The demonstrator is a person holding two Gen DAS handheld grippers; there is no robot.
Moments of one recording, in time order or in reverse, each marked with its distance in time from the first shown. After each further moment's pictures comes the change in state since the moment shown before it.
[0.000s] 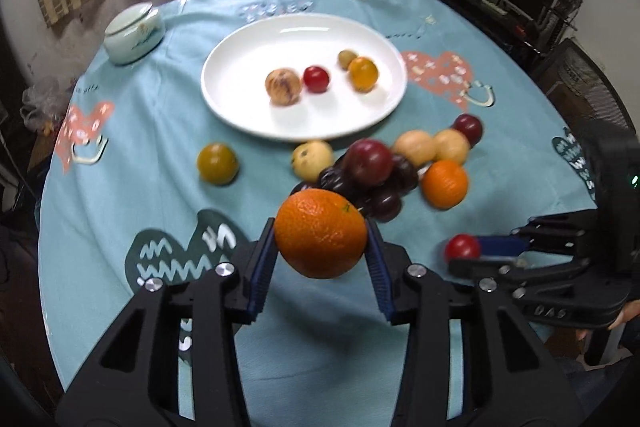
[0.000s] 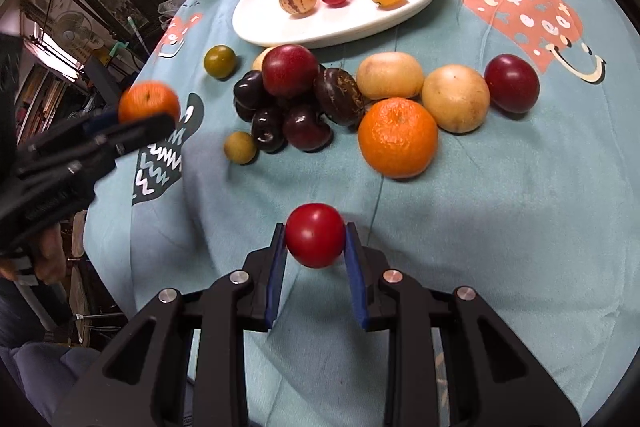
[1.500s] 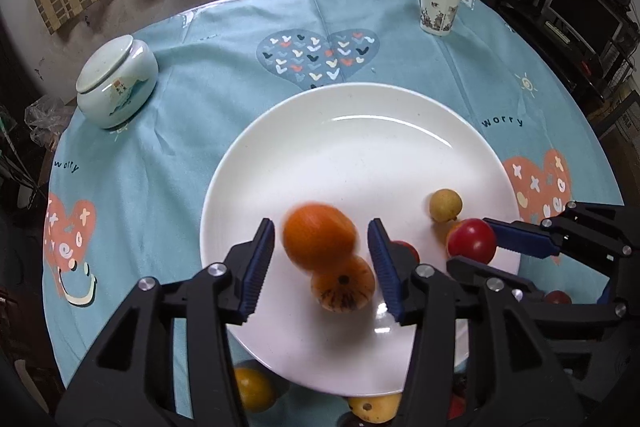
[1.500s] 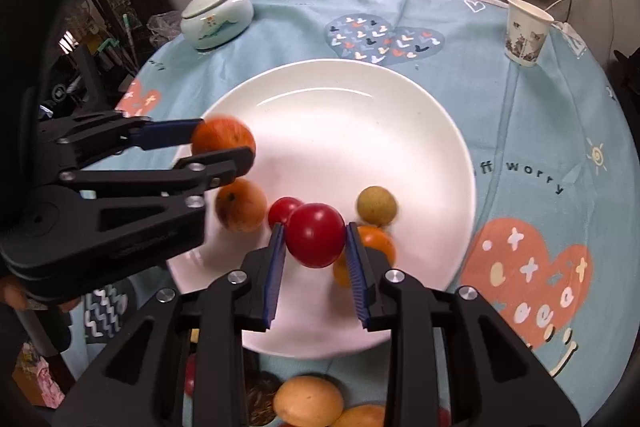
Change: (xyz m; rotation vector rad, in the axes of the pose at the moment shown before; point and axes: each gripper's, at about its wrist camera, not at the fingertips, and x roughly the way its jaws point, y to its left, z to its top) left arm 0.124 0.054 0.173 -0.077 0.044 0.116; right arm 0.037 -0.013 0.209 -0.207 -0.101 -0.137
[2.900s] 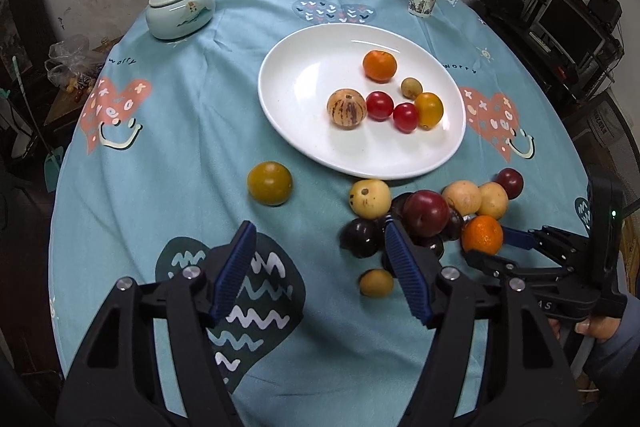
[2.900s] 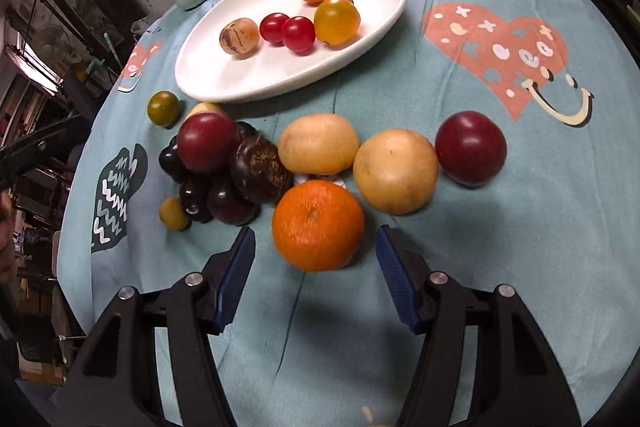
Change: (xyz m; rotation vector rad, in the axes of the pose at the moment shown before) left arm -0.111 0.022 -0.146 -0.109 0.008 -0.052; right arm -0.037 0.008 -0.164 0.224 0.052 0.046
